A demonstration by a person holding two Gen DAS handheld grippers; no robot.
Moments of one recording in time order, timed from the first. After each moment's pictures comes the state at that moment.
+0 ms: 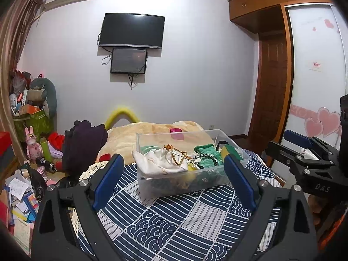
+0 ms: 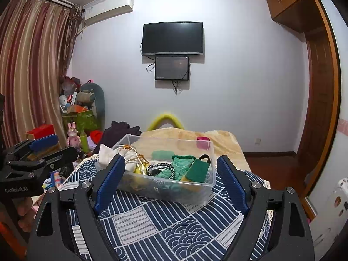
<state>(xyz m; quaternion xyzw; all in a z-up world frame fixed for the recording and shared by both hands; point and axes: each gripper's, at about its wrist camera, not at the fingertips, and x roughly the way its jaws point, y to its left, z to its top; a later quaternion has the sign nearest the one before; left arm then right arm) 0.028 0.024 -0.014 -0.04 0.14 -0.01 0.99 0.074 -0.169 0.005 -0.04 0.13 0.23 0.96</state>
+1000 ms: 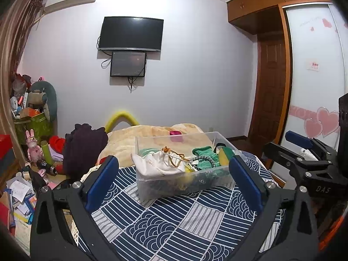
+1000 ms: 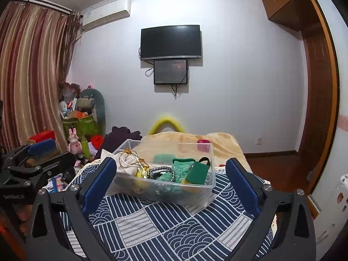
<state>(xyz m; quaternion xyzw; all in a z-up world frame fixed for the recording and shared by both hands) 0.022 0.019 -0.009 -0.04 0.13 -0.01 0.99 0.074 -0.173 0.010 -0.02 0.13 0.23 0.97</state>
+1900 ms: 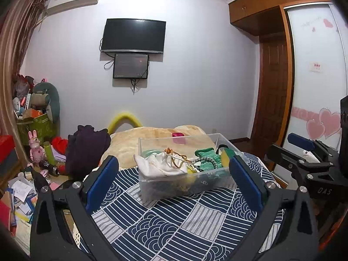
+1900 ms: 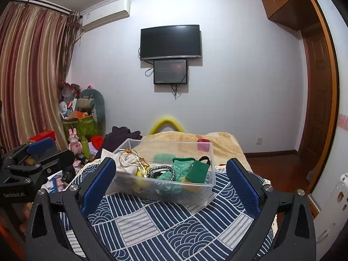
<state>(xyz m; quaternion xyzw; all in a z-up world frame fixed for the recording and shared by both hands) 0.021 0.017 -0.010 -0.04 0.13 0.00 0.99 0.074 -0.172 0.010 -0.02 0.13 0.23 0.97</state>
